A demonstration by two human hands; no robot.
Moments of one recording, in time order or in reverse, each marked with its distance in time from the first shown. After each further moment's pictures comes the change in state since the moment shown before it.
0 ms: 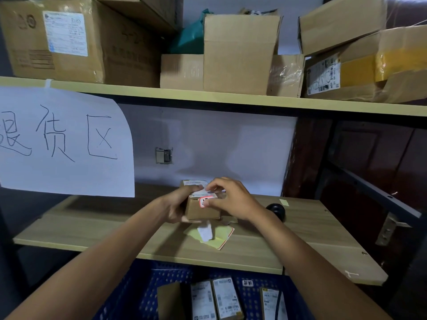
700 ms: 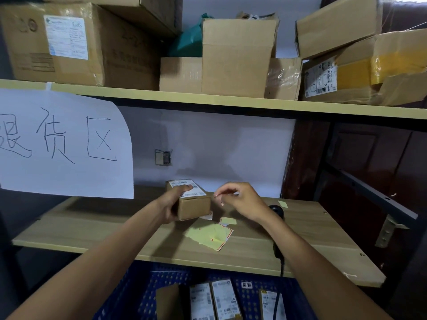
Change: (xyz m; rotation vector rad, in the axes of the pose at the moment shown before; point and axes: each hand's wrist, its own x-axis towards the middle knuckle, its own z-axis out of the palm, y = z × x) left_hand 0.013 -0.007 -0.018 -0.235 0.113 0.092; right_hand -0.015 0.009 -0.015 0.277 0.038 0.097
